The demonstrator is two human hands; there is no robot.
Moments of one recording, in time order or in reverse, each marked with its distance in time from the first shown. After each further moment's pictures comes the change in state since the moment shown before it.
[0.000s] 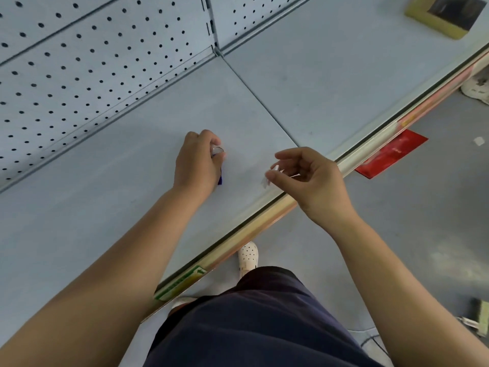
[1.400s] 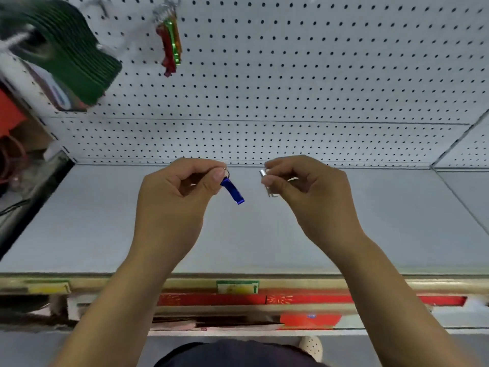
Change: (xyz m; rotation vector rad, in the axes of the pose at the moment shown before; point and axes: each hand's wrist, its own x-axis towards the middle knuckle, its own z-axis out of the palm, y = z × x) left_hand -0.395 -0.212 -0.346 -0.727 0.804 -0.101; right_hand -0.266 -0.159 0.371 -0.120 -0.486 -0.713
